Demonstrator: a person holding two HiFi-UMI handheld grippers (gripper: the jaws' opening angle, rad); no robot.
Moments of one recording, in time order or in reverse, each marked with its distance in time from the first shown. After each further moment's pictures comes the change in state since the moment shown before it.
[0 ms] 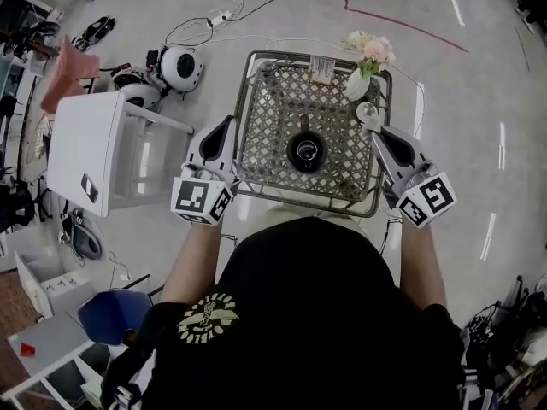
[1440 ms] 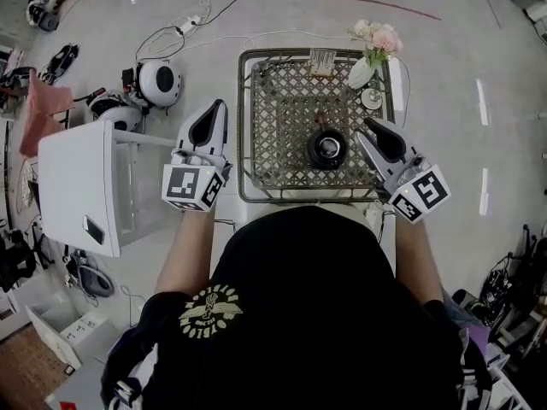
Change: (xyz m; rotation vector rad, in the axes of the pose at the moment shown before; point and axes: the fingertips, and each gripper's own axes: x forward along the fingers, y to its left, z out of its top) left arm 0.028 0.109 -0.011 -0.014 -0.039 -0.160; right arm 0.081 0.067 -0.002 0.014 -0.003 -0.123
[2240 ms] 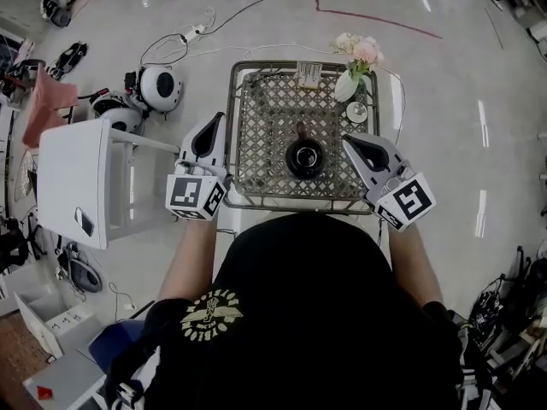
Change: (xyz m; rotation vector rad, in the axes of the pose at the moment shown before) left arm 0.009 -0.059 0.003 -0.015 -0.011 0.075; right arm -0.030 -0.011 0.007 -0.155 0.053 0.106
